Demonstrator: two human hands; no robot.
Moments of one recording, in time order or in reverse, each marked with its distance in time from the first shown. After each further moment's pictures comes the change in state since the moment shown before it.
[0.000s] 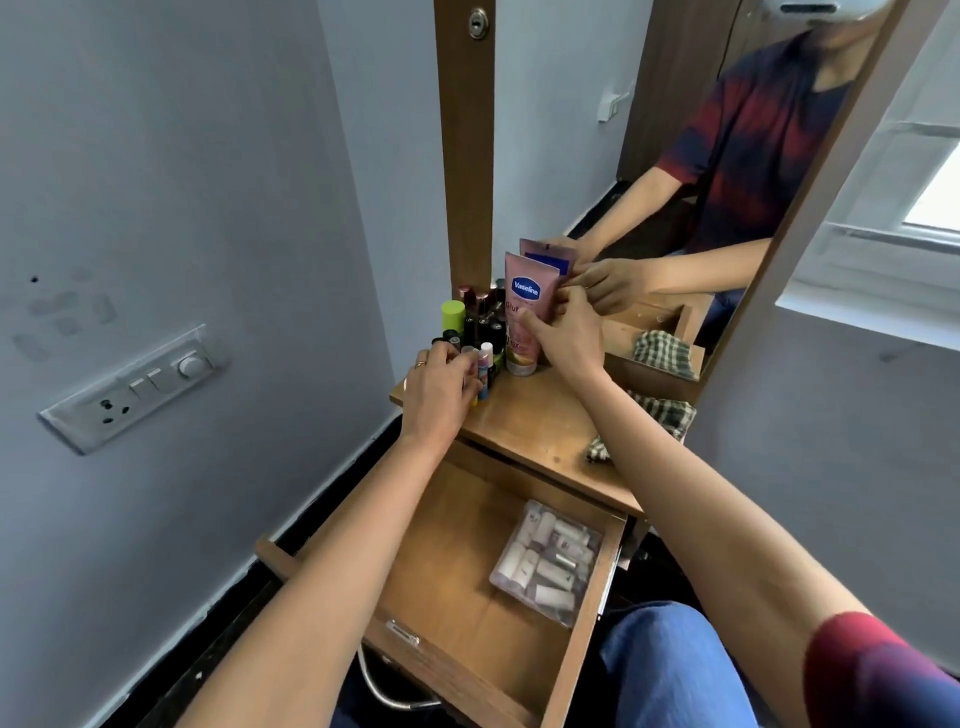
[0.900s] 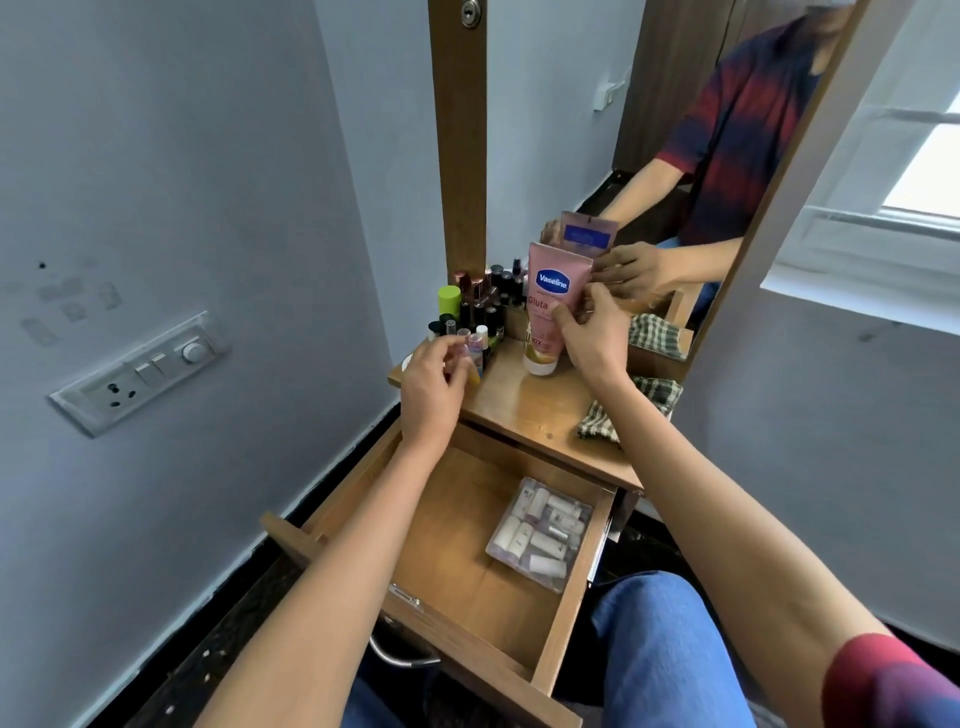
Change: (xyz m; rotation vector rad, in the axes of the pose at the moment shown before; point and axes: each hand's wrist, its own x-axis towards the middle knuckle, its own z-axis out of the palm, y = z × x) left_hand -0.028 0.016 -0.013 -0.404 0.197 -0.147; right_hand -0.032 0.010 -0.040 0.088 0.084 -0.076
